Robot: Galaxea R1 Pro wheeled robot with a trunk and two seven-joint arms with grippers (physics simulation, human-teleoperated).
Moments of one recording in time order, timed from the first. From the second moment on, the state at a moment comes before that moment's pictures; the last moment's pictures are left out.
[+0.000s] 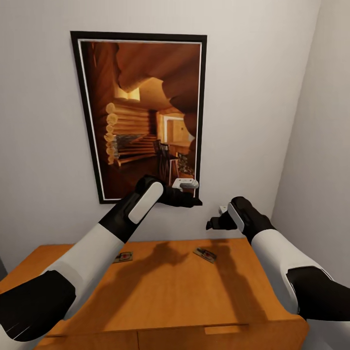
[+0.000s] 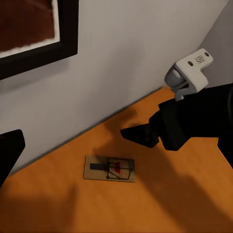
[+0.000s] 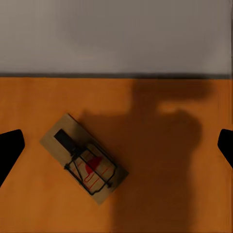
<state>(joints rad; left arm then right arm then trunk) -1.12 -0.13 -0.57 -1.03 0.87 1.04 0.20 -1.10 0.00 0.12 -0.53 -0.17 1.04 0.05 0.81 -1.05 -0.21</state>
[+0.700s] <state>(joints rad) -1.12 -0.13 -0.57 -1.03 0.87 1.04 0.20 -1.10 0.01 0.12 -0.42 -0.16 1.04 0.06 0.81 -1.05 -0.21</state>
